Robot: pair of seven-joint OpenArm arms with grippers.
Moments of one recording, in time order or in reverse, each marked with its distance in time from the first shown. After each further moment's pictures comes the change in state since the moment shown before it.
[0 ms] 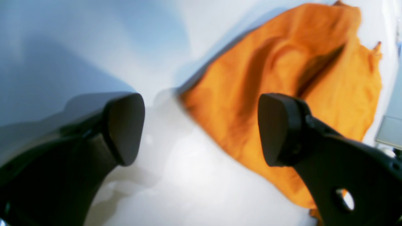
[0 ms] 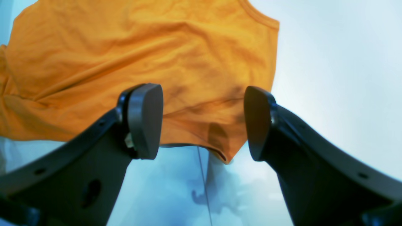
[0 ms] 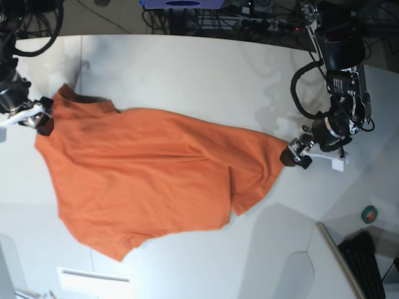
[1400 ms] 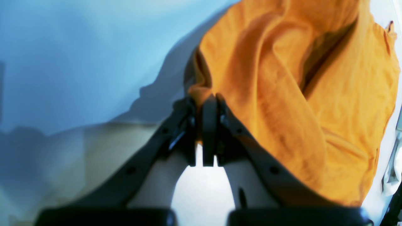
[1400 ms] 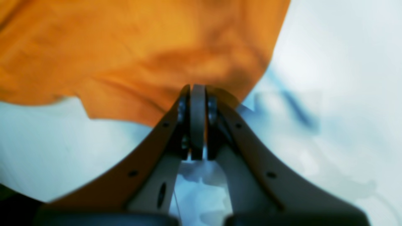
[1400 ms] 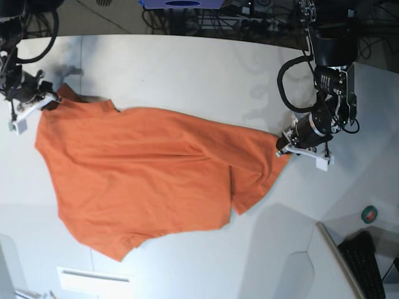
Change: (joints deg) left arm 1.1 0.5 8.7 0.0 0.6 0.5 -6.6; right arm 8.2 6.0 -7.8 -23.8 -0.1 7.3 -4.3
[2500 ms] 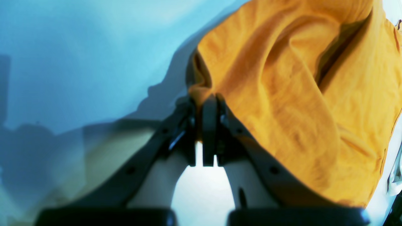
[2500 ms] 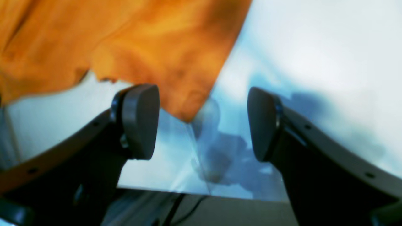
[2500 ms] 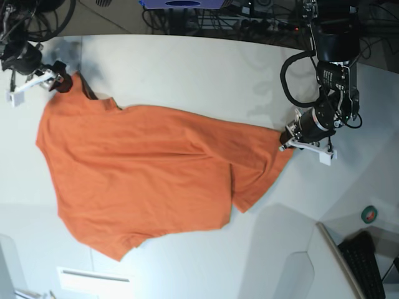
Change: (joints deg) left arm 1.5 -1.0 -0.3 0.3 0.0 0.0 0.2; right arm -5.4 -13.0 19.5 5.2 0.3 9.6 -8.6
